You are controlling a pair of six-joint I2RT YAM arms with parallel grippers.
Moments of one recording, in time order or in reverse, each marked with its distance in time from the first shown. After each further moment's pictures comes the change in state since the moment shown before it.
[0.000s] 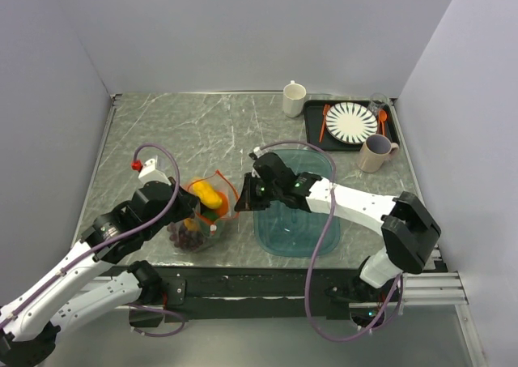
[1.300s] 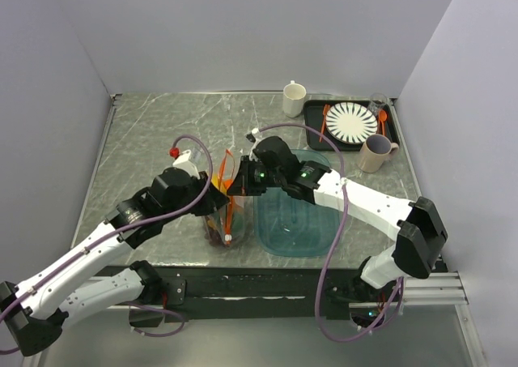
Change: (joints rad) left arm 0.002 0.175 0.009 0.211 0.312 0.135; right arm -0.004 -0.049 0.151 -0.047 -0.024 -0.033
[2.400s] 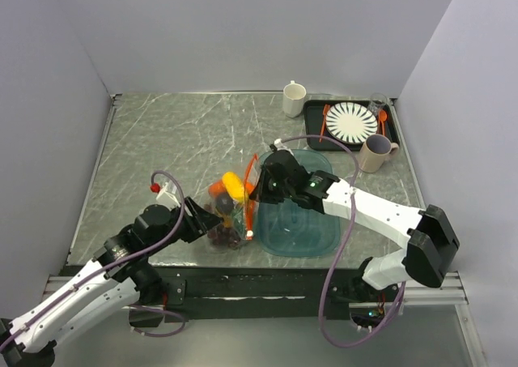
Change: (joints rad) left arm 0.000 -0.399 -0.392 0.096 0.030 -0.289; right arm -0.004 -0.089 -0.134 -0.115 0.286 0.091
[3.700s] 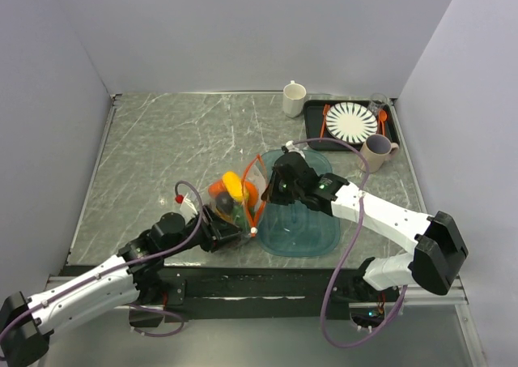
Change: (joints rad) left arm -0.089 0.114 -0.231 0.451 0.158 -0.270; right arm -0.055 -0.067 -0.077 -0.022 0.025 -0.019
